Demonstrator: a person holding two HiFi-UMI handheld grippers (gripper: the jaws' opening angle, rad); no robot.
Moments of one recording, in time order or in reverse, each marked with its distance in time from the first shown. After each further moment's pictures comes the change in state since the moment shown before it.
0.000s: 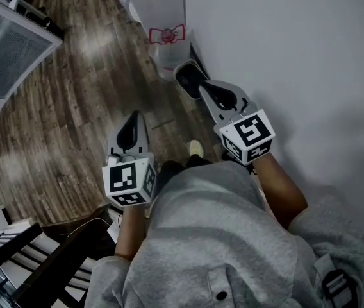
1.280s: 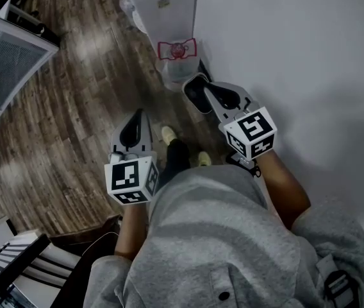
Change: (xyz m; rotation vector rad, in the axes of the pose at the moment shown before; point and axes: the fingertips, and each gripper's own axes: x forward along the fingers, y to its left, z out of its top) left arm 0.127 0.098 0.042 -0.016 0.038 -0.064; right arm 0.148 -0.059 0.012 0.035 0.110 -0.013
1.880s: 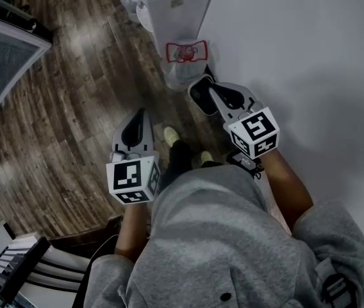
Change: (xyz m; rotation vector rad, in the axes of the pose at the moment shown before) left arm 0.056 0.087 0.000 -0.053 0.043 -0.042; right arm 0.096 -0.008 0.004 -0.027 0.102 -0.019
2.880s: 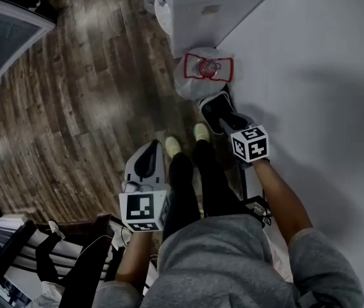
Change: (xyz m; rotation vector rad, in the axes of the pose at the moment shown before) left arm 0.095 0.046 -0.081 -0.105 0.171 0.058; right arm 0.157 -0.074 -0.222 0.284 0.457 0.050
